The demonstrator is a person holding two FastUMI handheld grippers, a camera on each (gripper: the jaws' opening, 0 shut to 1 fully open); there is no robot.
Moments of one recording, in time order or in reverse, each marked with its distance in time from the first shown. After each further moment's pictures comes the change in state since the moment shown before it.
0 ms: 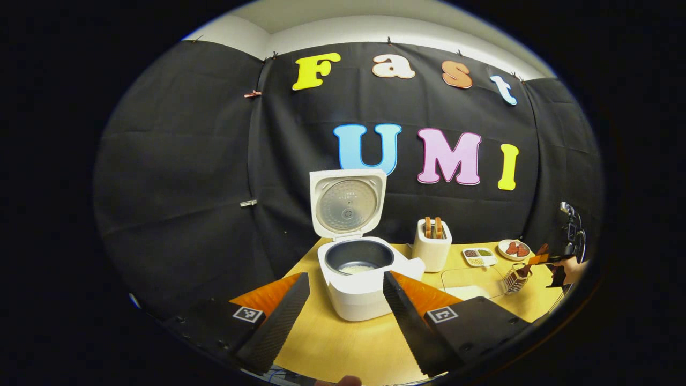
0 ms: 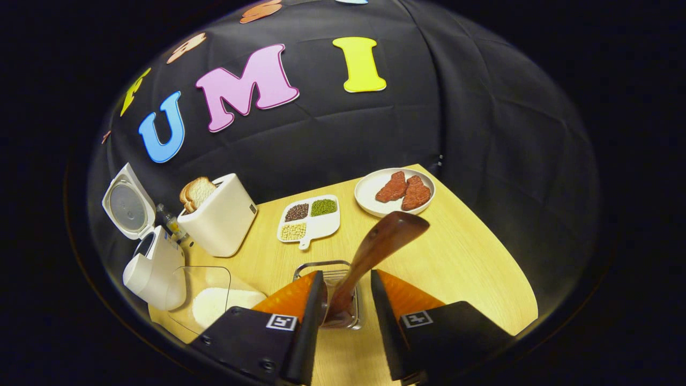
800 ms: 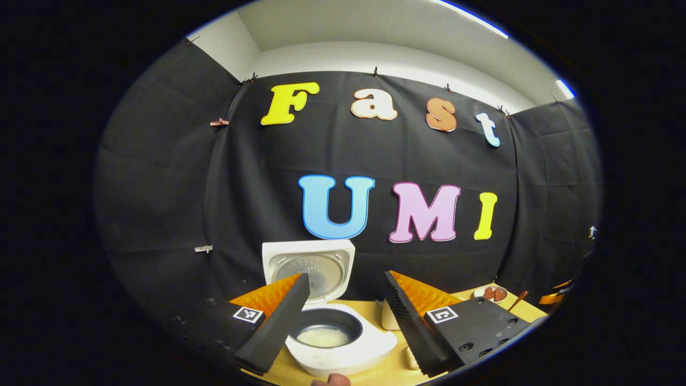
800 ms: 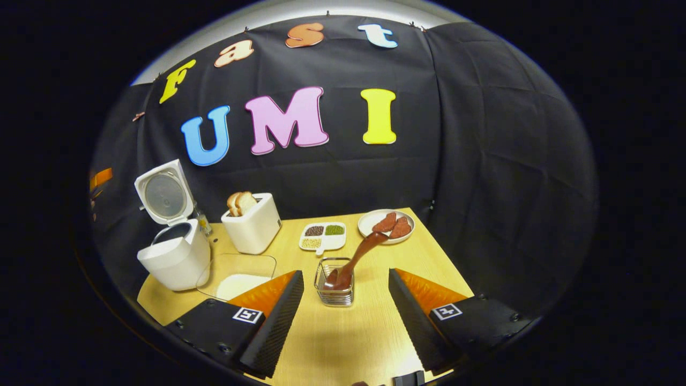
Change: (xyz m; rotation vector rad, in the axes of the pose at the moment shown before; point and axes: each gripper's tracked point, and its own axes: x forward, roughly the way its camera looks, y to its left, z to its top) left arm 0.090 -0.032 0.165 -0.037 -0.278 -0.169; right arm -0.178 0.026 0.044 -0.131 -0.220 0.043
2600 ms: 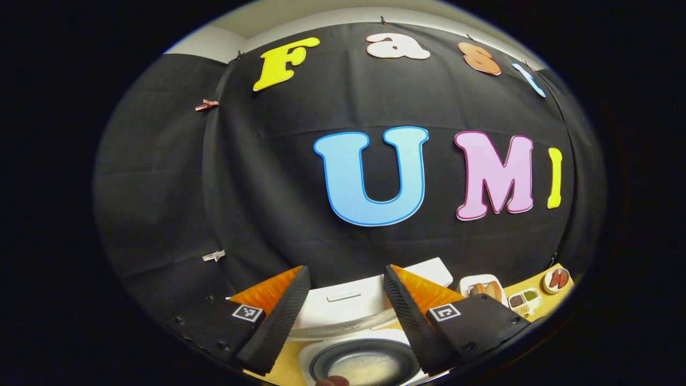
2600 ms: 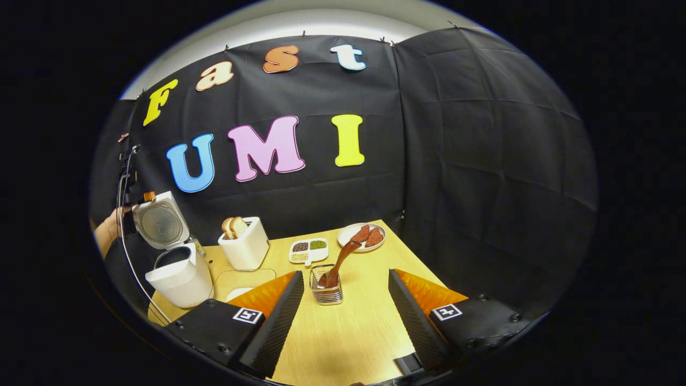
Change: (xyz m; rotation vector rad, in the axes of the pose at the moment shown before) left arm 0.209 0.065 -0.079 0.139 0.225 0.219; right arm -0.085 -0.012 0.008 0.079 -0.078 -0.145
